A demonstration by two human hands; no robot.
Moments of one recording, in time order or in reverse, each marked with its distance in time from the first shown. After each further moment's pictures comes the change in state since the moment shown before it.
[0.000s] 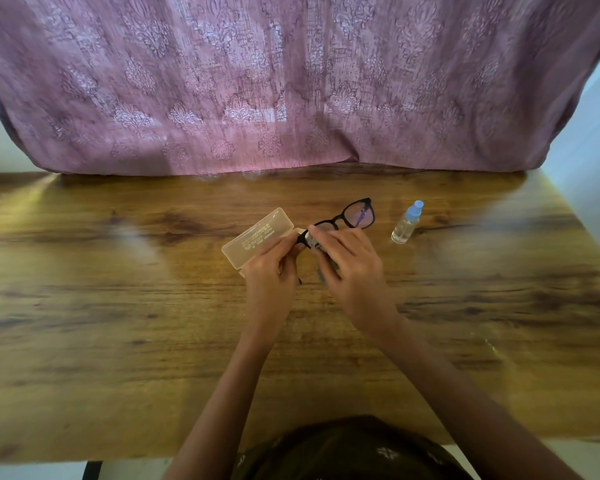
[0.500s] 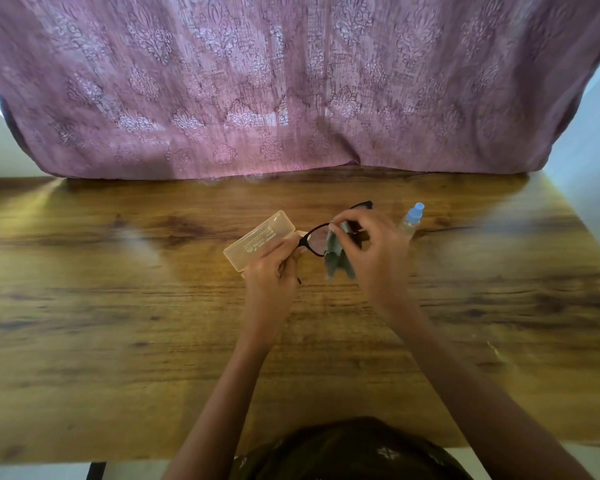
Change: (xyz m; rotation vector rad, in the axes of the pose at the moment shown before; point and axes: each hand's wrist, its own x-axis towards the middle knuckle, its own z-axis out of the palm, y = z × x) left_hand 0.001 0.000 -0.004 0.038 -0.031 0.040; right_hand 0.022 0.017 -0.014 0.169 0.112 0.259
